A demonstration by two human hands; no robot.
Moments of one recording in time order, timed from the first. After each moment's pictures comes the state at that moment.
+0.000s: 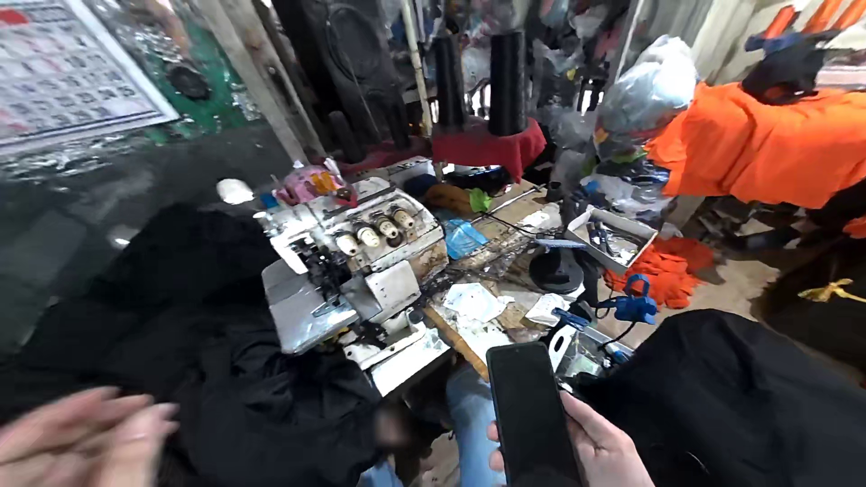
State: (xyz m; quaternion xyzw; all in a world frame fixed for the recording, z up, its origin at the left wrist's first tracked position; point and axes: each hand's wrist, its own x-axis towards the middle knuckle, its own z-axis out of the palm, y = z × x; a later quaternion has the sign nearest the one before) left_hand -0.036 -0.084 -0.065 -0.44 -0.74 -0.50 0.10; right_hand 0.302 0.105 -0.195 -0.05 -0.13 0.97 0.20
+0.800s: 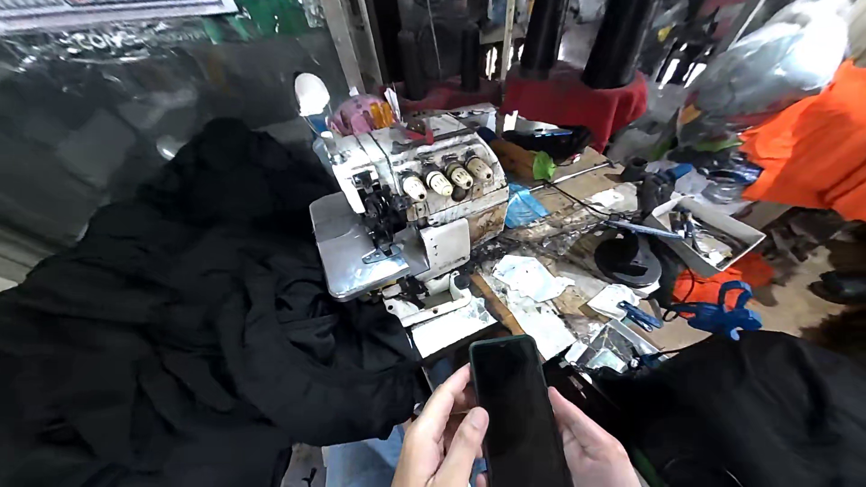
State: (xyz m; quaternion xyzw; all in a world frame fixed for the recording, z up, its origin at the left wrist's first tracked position) left_hand 0.084 -0.028 -0.175 -0.38 -0.58 -0.61 -0.39; right_hand 0.247 0.081 -0.198 -0.10 -0.19 0.96 0.19
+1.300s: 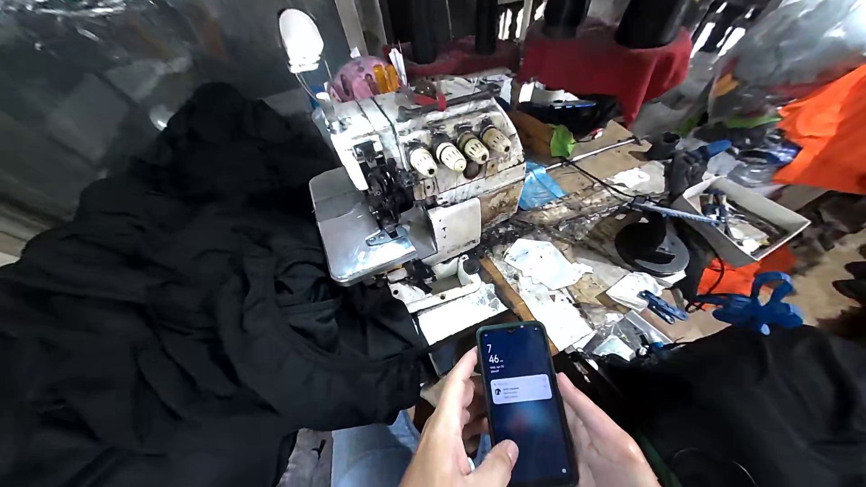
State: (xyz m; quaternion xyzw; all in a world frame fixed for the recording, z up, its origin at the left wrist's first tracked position) left_hand 0.084 -0.023 -0.192 -0.41 -0.53 -0.60 -0.43; right_hand 0.245 0.085 -0.194 -0.22 -0.31 0.89 0.23
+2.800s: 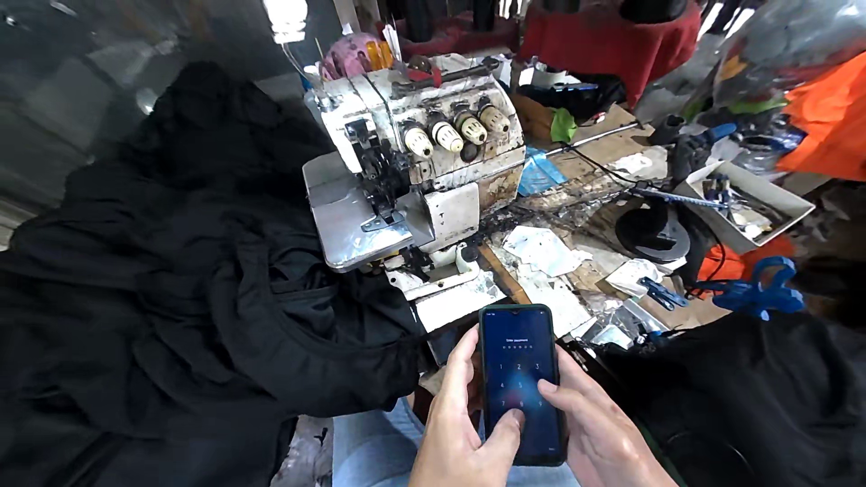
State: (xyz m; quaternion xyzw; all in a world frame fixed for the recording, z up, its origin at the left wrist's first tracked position) left_hand 0.097 -0.011 -0.195 -0.39 -0.57 -0.63 -0.35; right_hand 0.239 0.093 -0.192 -0.21 -0.44 0.83 0.26
